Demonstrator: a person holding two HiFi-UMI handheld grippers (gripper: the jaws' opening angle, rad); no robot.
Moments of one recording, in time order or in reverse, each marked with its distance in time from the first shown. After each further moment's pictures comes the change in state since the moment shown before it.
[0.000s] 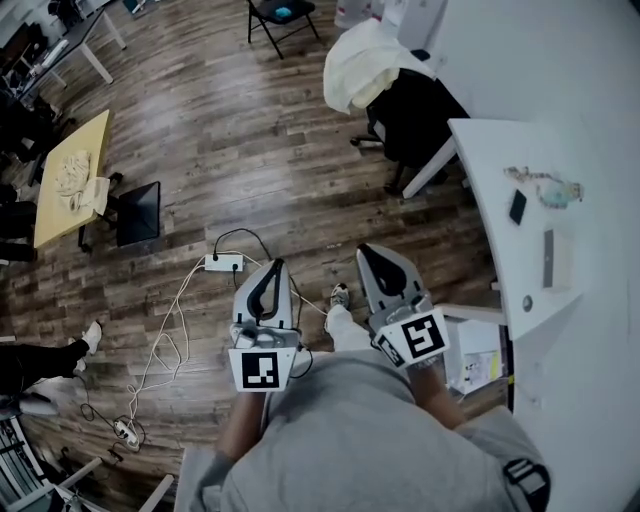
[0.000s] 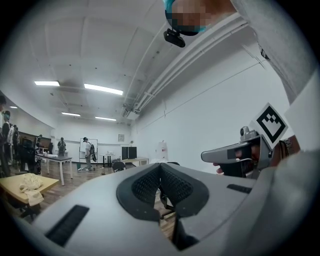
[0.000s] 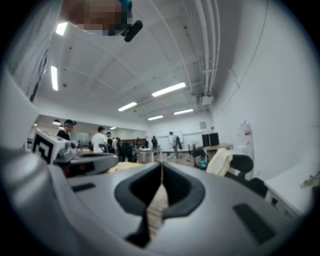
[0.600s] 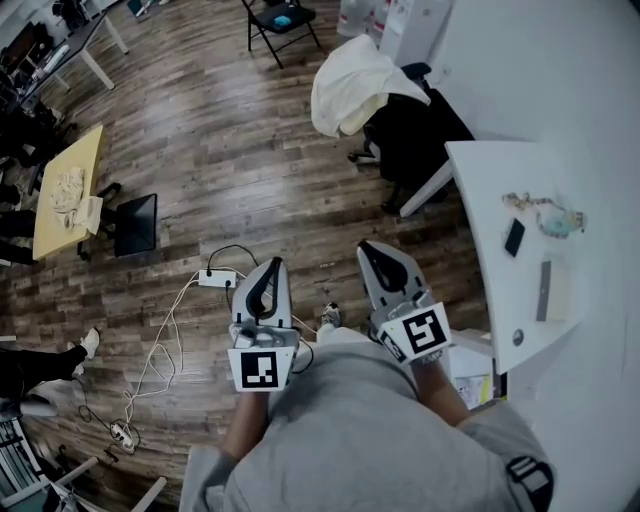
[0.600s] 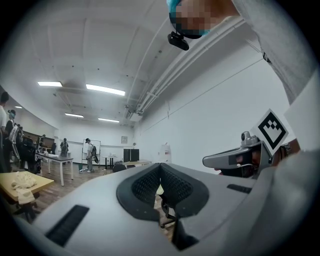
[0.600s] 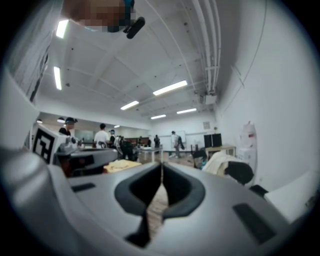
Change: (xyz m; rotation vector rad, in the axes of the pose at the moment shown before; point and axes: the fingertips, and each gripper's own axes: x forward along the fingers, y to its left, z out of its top) left arm 0.111 -0.020 0.010 -0.008 -0.037 0.048; right arm 0.045 -0.110 0.012 -0.032 0.011 0.052
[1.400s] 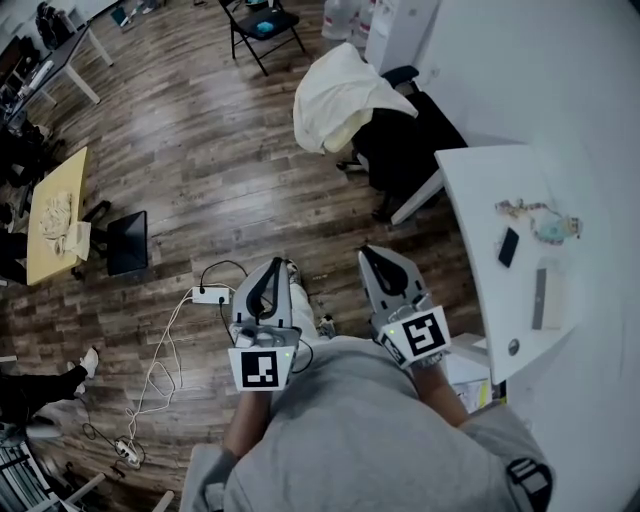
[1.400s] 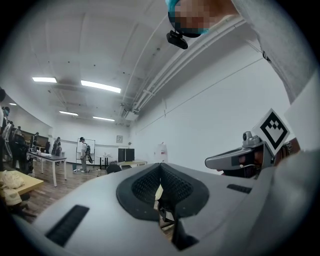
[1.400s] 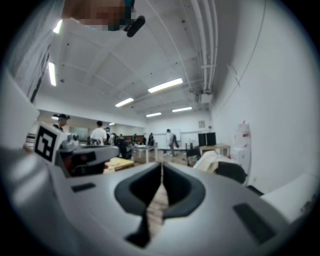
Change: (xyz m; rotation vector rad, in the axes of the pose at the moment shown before) left arm 0.073 -0.005 -0.013 -0.008 0.010 -0.051; right arm 0.025 -0.061 -0.009 -0.001 0.026 -0.059
